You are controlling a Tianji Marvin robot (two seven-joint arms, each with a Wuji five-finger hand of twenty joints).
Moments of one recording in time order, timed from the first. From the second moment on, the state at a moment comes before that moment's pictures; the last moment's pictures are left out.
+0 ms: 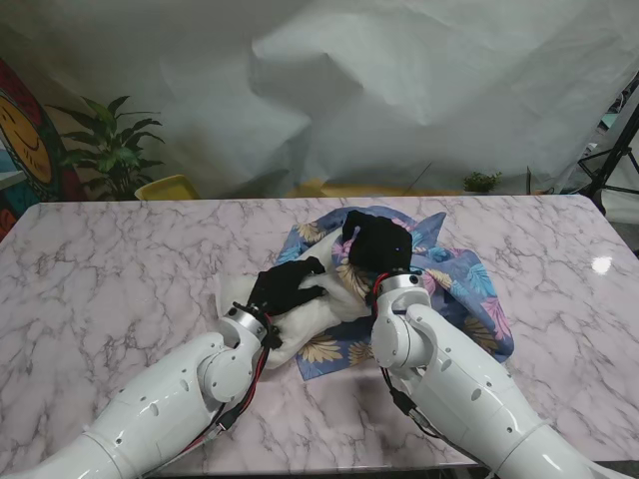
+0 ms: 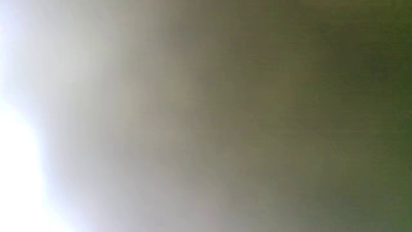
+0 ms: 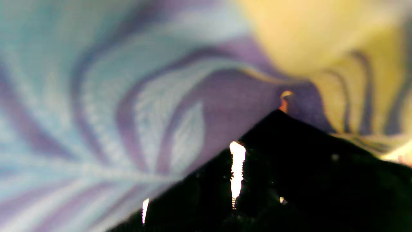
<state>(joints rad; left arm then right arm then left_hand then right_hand) 1.16 -1.22 -0.74 -1.10 0.66 -0.21 0.49 -1.16 -1.26 0.84 -1.25 -0.66 0.24 -0.57 1.09 -0.25 0.14 -0.18 0.44 0.10 1.05 0.66 0.77 0.14 0.92 0.80 0.95 0.05 1.12 0.87 0.92 0.04 1.29 0.50 0.64 -0.69 1.21 -0.31 0.68 -0.34 1.31 0.27 1.17 -0.04 0.84 0.50 1.30 -0.11 0.91 0.61 0.82 0.21 1.18 0.24</state>
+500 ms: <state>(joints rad) 1.12 -1.25 -0.69 -1.07 0.61 -0.16 0.46 -1.21 -1.20 0.84 -1.38 -0.89 0.27 -0.32 1.09 -0.25 0.14 -0.18 0.44 0.12 1.05 0.63 0.79 0.14 0.93 0.80 0.96 0.04 1.15 0.87 0.92 0.04 1.35 0.50 0.26 -0.54 1.09 -0.19 0.45 -0.08 0.86 0.34 0.69 0.01 0.72 0.39 0.95 -0.02 0.35 0.43 0.42 0.21 1.04 0.30</state>
